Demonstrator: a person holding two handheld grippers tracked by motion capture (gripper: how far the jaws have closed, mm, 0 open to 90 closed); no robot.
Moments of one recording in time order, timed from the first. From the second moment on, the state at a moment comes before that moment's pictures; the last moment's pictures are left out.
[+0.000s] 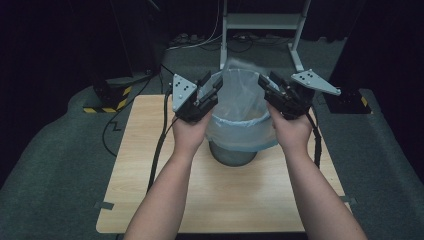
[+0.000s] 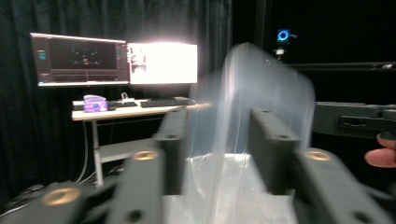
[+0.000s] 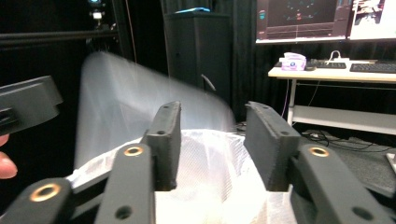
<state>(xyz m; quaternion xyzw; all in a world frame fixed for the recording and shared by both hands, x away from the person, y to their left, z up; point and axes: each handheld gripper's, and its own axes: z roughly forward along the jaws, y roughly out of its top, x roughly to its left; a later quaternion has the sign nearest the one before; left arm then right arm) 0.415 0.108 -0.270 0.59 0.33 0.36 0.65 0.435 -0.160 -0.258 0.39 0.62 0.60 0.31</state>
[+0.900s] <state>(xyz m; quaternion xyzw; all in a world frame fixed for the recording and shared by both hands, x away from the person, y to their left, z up) 0.391 0.158 -0.294 0.61 0.37 0.37 0.60 0.406 -0.182 -0.281 0.38 0.64 0.57 0.34</state>
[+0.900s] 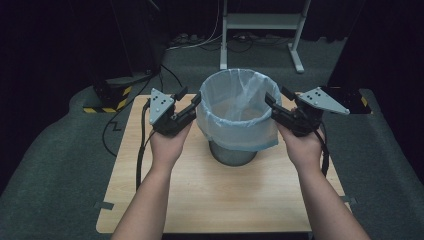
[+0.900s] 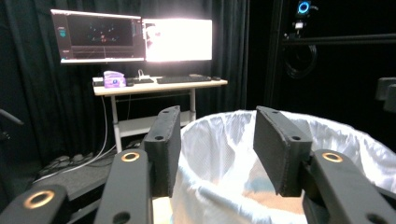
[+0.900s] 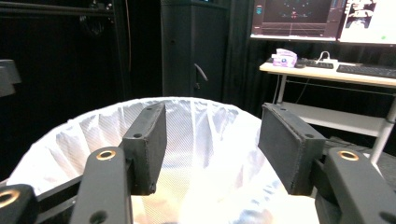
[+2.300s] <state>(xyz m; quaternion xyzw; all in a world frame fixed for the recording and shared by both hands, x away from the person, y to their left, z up) 0.394 0.207 -0.441 0.69 0.47 0.26 0.48 0.406 -0.224 -0.405 0.44 0.70 0.47 0.31</state>
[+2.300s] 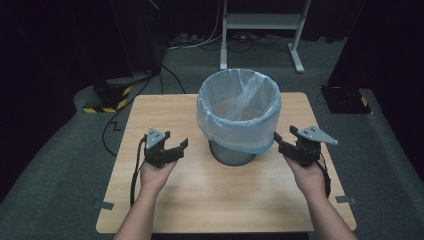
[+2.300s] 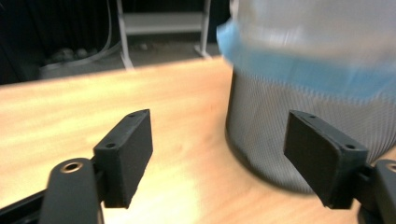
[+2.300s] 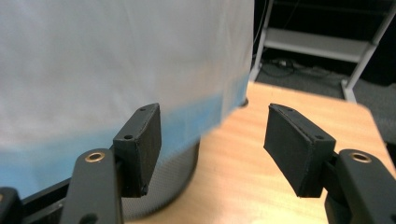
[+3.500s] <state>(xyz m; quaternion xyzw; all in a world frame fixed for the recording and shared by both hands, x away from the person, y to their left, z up) 0.342 0.211 -0.528 0.76 0.51 0.22 0.33 0.371 -0.228 -0.523 0.50 0.77 0.33 0.22</state>
